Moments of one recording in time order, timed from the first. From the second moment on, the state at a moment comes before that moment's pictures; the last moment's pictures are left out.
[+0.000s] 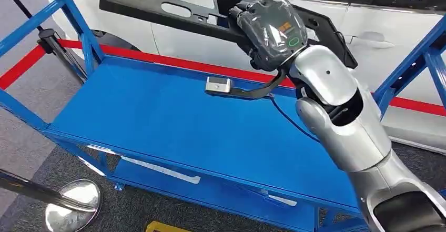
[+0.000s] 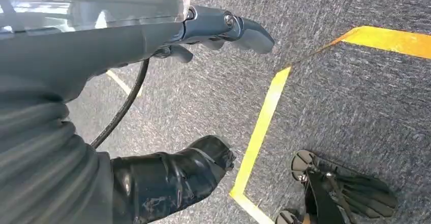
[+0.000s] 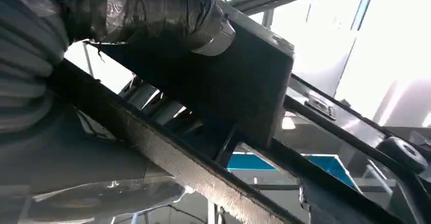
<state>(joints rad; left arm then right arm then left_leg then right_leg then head) -0.04 -0.23 1.33 -0.55 -1.00 -0.11 -0.11 -1.02 -0.14 0.79 -1.62 1.07 0.15 -0.13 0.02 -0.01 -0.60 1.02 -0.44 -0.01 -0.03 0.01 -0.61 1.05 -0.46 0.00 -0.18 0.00</state>
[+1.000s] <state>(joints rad) -0.04 -0.20 1.33 -0.53 -1.03 -0.11 -0.14 -1.06 -0.21 0.86 -1.67 1.25 0.08 -0.17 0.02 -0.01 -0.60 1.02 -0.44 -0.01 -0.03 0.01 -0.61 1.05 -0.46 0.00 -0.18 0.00</state>
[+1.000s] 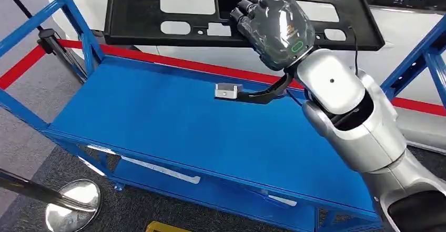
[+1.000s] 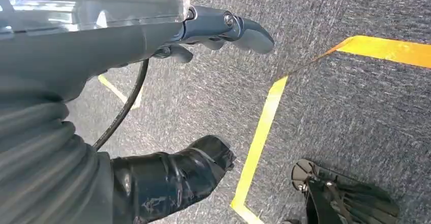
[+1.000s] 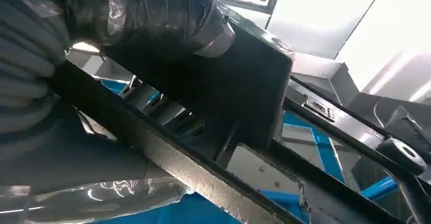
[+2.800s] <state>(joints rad) -0.05 -0.19 1.33 -0.50 -1.08 -0.11 -0.15 -1.10 -0.27 0.90 -1.68 1.23 0.07 -0.20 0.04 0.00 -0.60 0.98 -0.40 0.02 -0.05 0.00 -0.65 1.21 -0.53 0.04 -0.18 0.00</state>
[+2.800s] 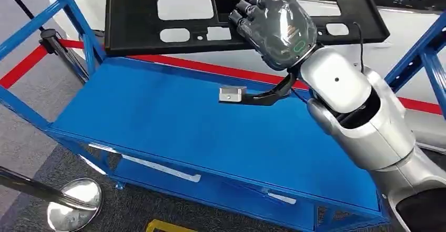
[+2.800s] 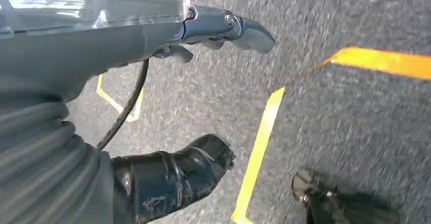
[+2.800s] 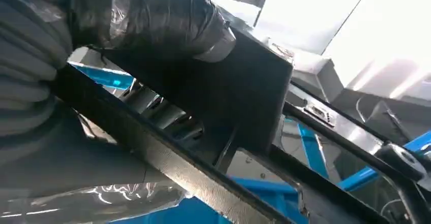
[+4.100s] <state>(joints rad) -0.05 -0.19 1.34 -0.51 -1.13 -0.12 -0.10 -1.12 -0.28 0.90 -1.68 1.20 0.07 -0.22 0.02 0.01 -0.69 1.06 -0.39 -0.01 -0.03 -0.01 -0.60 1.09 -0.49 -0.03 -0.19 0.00</state>
